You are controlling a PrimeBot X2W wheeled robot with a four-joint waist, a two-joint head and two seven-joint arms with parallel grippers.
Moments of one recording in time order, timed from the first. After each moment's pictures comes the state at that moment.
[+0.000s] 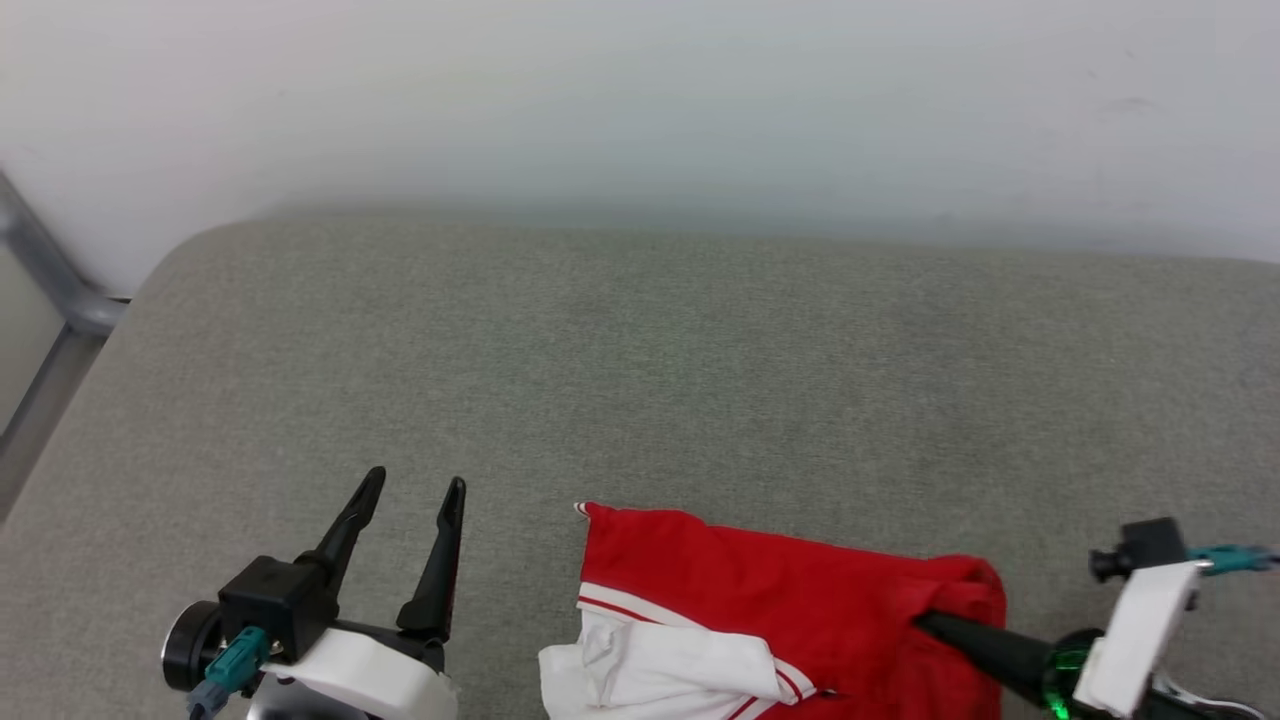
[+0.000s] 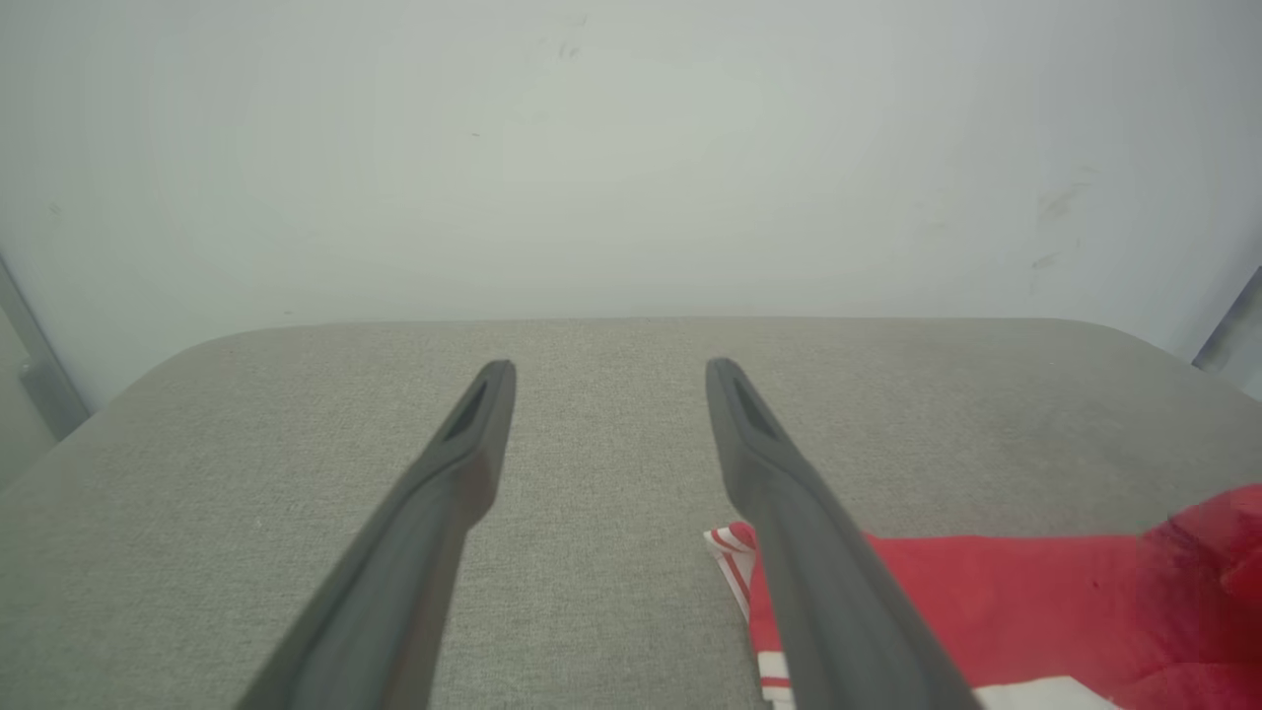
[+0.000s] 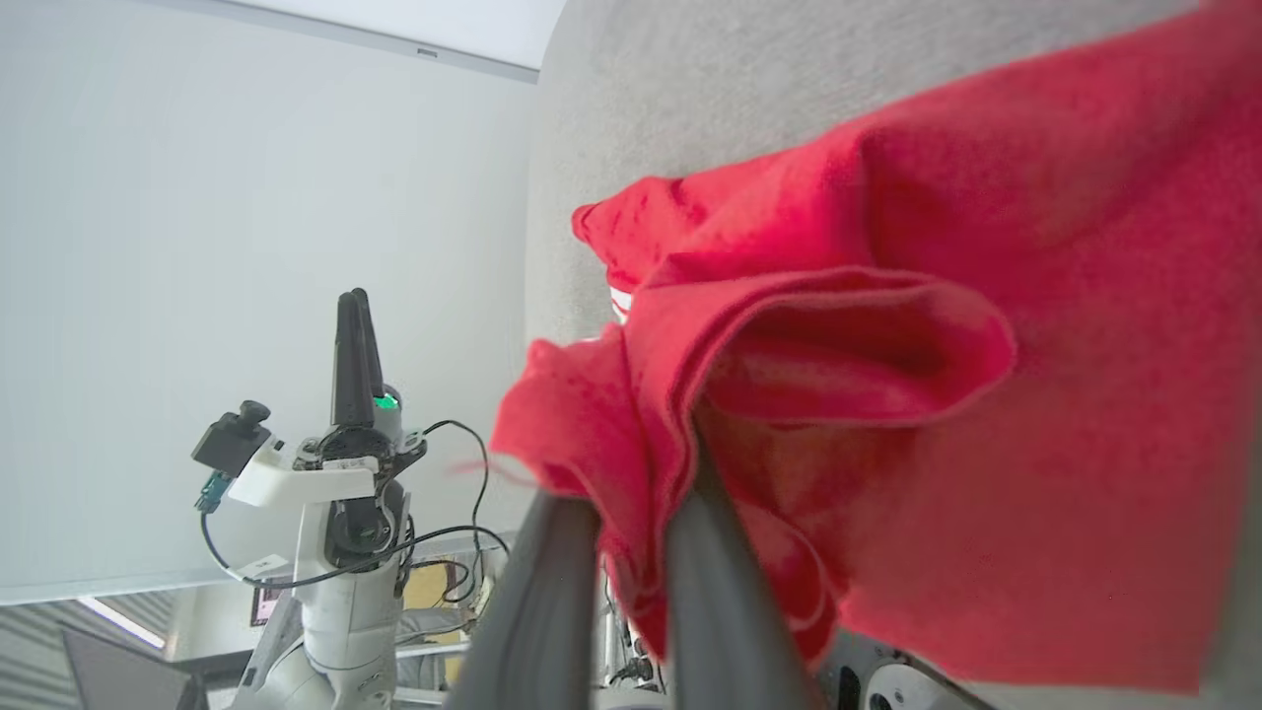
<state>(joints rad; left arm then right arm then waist) -0.05 0.50 -0.46 -0.08 -0.58 0.21 -0.24 -0.04 -0.05 -0.25 0.10 1.17 0.13 1.09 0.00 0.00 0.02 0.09</state>
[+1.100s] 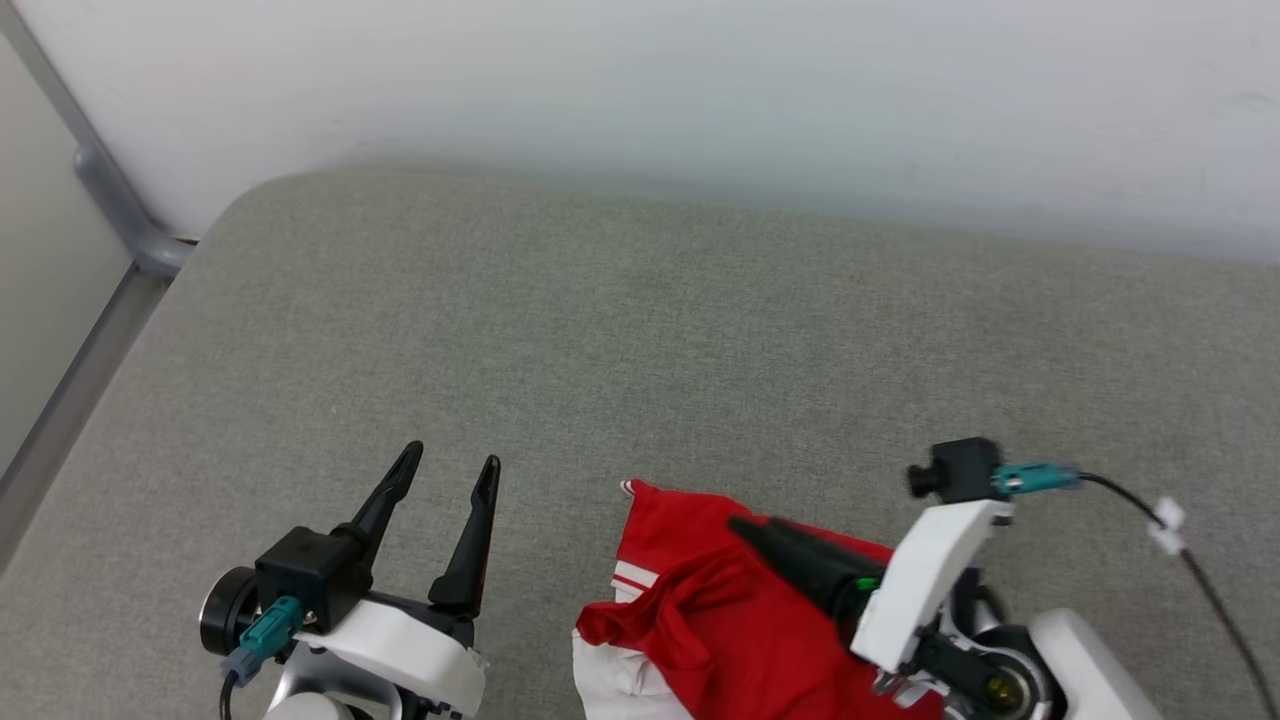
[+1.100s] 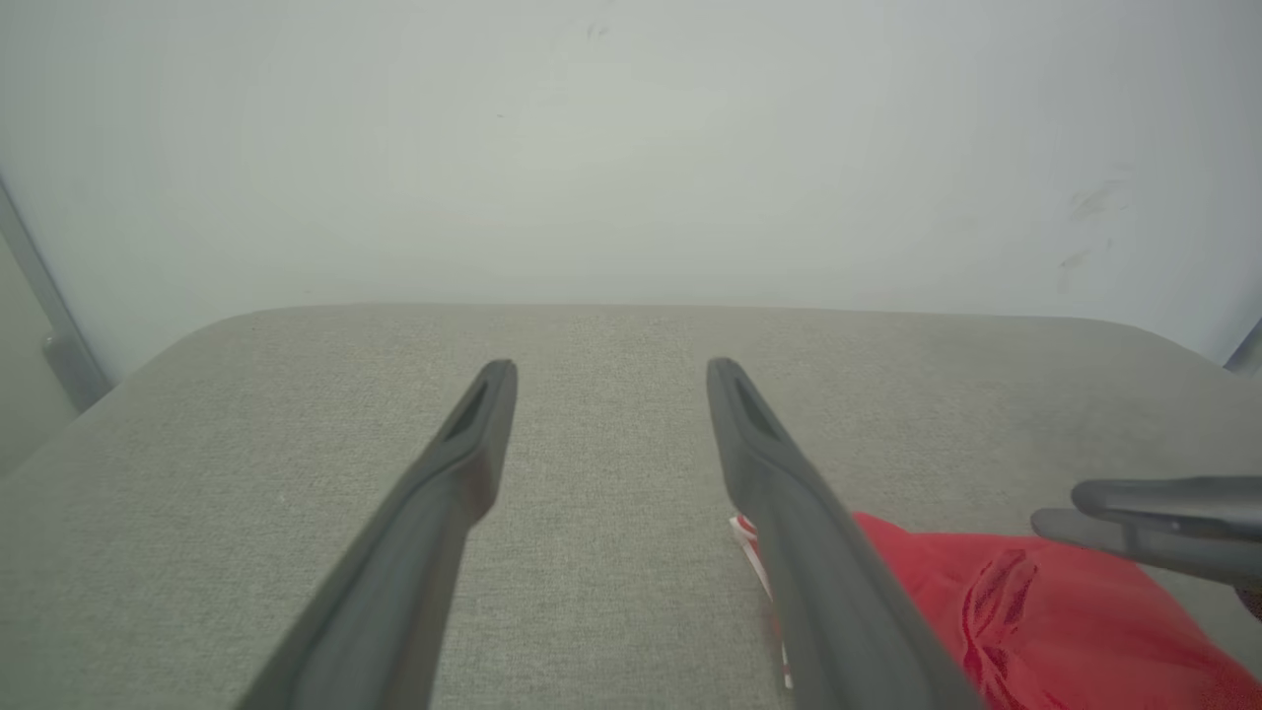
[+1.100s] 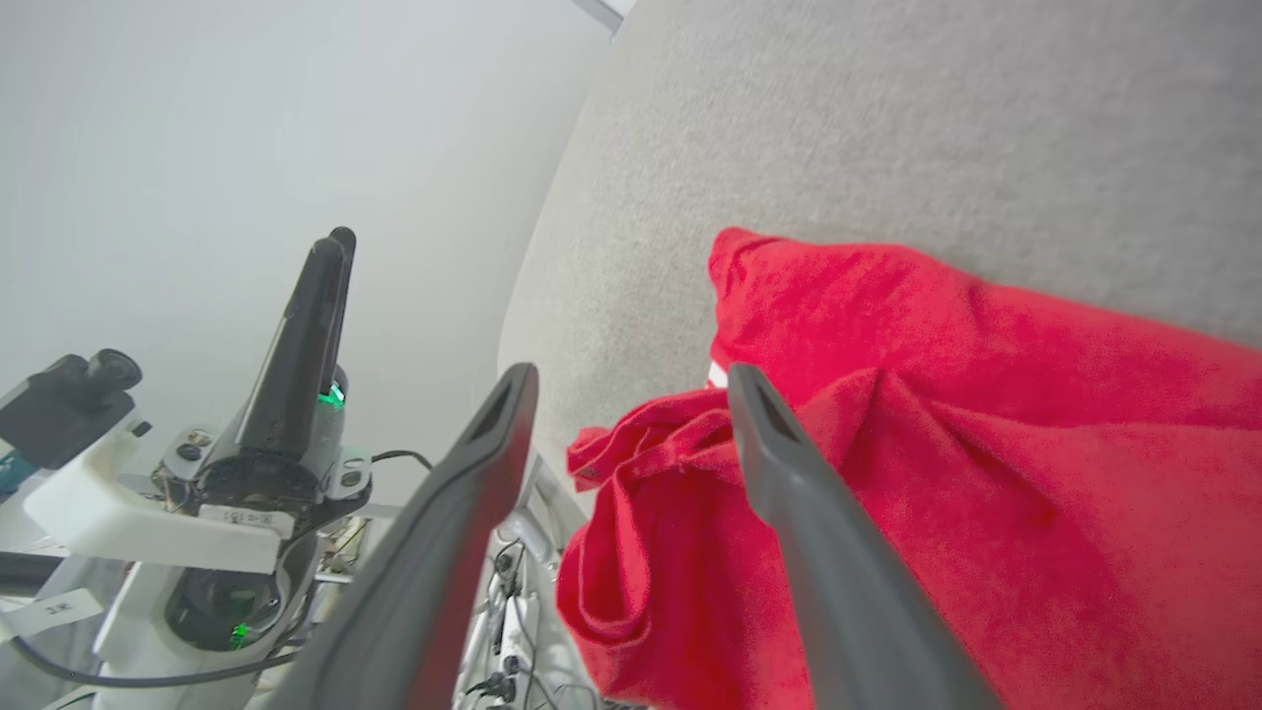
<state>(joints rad) -0.13 0.45 -0.50 0.00 -0.57 0.16 -0.25 -0.24 -0.13 0.37 0.23 1.07 0.13 0.47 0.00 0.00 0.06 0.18</state>
